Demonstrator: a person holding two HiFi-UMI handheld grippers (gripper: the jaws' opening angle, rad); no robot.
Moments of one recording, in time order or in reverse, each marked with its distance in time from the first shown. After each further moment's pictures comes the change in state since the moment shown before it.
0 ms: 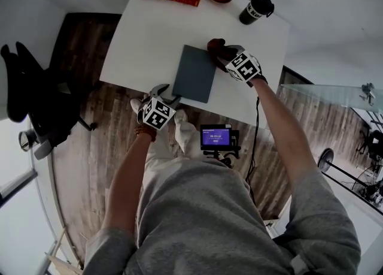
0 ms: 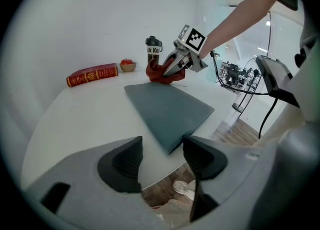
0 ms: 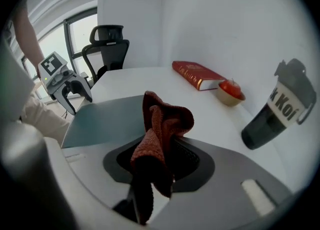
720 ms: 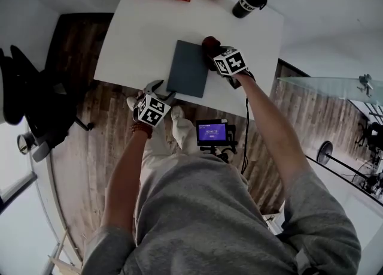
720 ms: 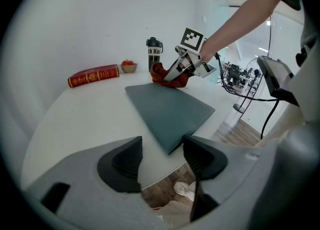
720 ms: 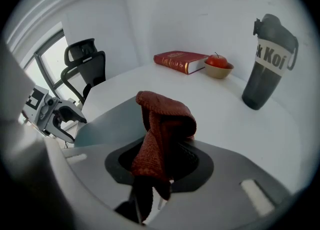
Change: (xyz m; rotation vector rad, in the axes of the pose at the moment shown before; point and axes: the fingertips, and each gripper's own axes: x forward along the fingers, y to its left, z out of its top) left arm 0.002 0.001 0.001 -0.002 -0.015 0.014; right arm 0.013 0.016 -0.012 0.349 0.026 -0.013
